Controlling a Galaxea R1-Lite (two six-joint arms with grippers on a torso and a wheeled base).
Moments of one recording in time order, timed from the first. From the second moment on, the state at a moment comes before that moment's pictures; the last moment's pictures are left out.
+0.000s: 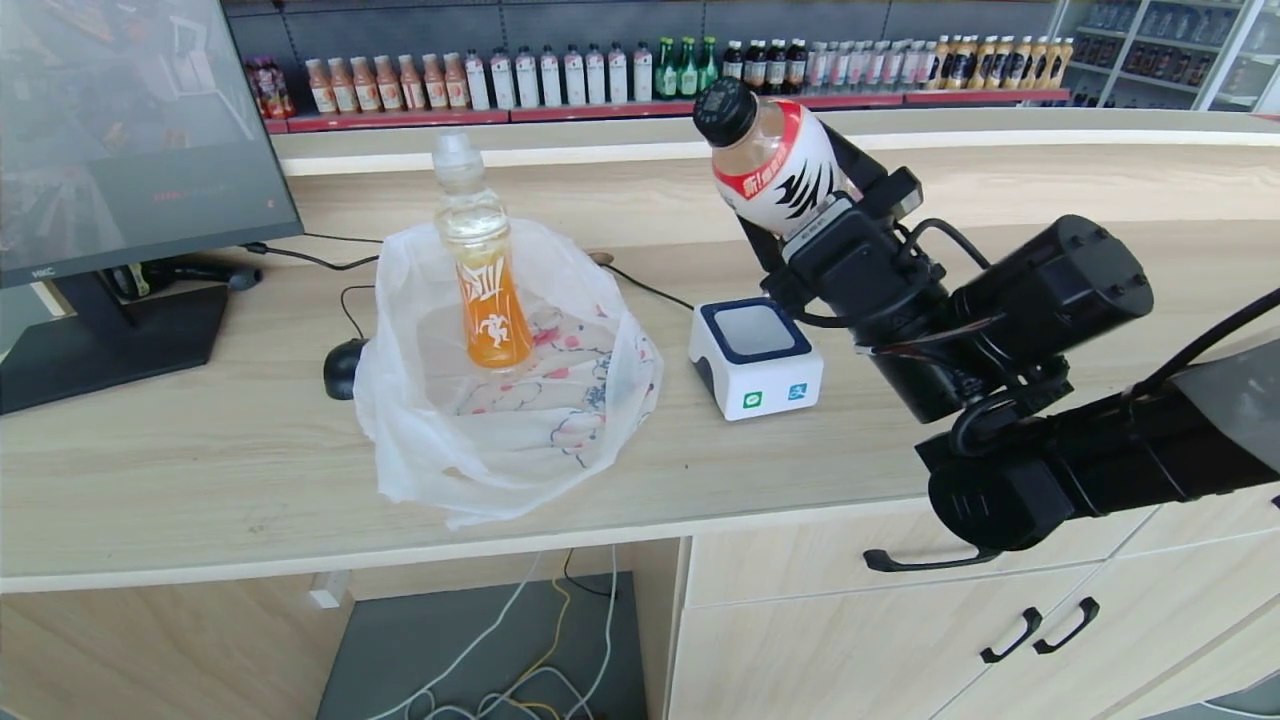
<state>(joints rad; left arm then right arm) 0.00 0.00 0.00 0.00 0.00 0.00 0.53 2.01 -1.11 -1.57 0.12 -1.05</state>
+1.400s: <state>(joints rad) 0.00 0.00 0.00 0.00 0.00 0.00 0.60 2.12 -1.06 -1.57 0.10 -1.17</state>
